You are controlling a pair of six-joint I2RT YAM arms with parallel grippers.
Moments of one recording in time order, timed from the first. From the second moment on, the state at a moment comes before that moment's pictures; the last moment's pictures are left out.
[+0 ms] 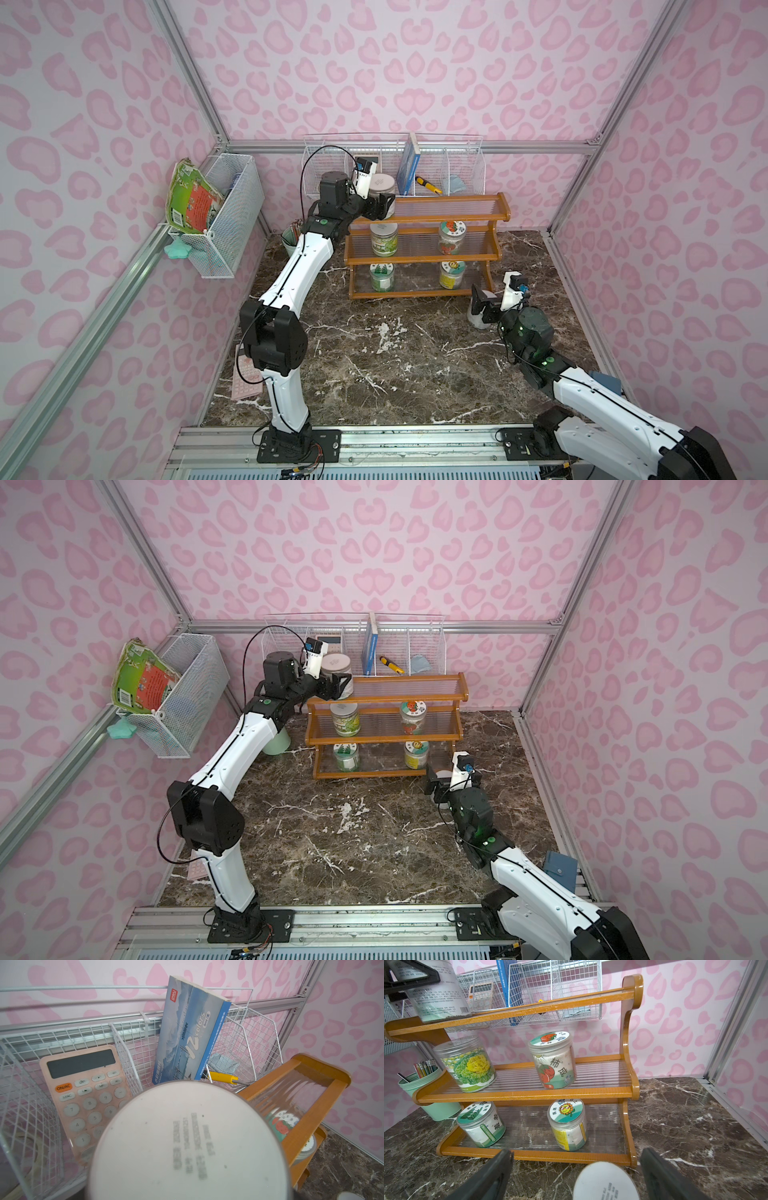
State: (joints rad) left arm -0.24 1.91 1.92 -0.21 0.35 0.06; right arm 0.55 0.94 0.40 0.45 0.32 0.18
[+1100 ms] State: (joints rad) left arm -0.49 1.39 1.24 -0.07 0.34 0.05; right arm 0.23 0.82 0.55 0.19 -0.16 0.15
